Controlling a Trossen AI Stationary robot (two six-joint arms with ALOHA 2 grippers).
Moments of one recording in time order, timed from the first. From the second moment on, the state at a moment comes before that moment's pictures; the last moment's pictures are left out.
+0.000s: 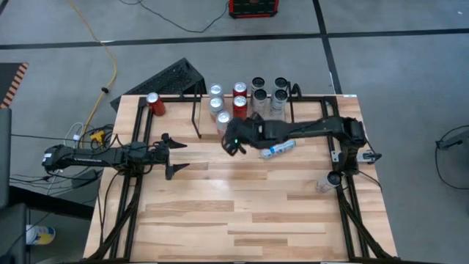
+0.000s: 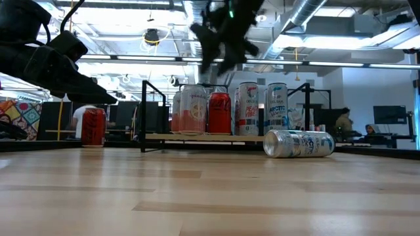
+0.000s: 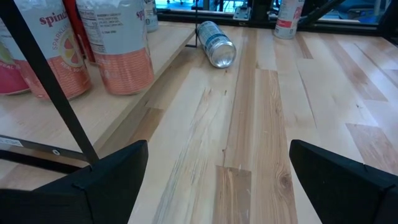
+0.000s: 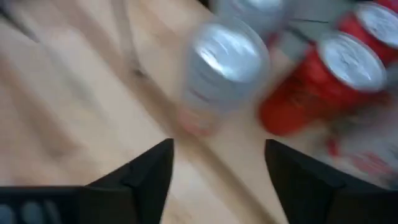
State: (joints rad) left arm 0.03 0.26 0.01 0.05 -0.19 -0.05; right arm -0.04 1.87 1.66 -0.71 0.58 0.45
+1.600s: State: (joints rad) left arm 0.03 0.26 0.01 0.05 -0.19 -0.05; right arm -0.06 1.98 1.14 0.33 0.76 0.36
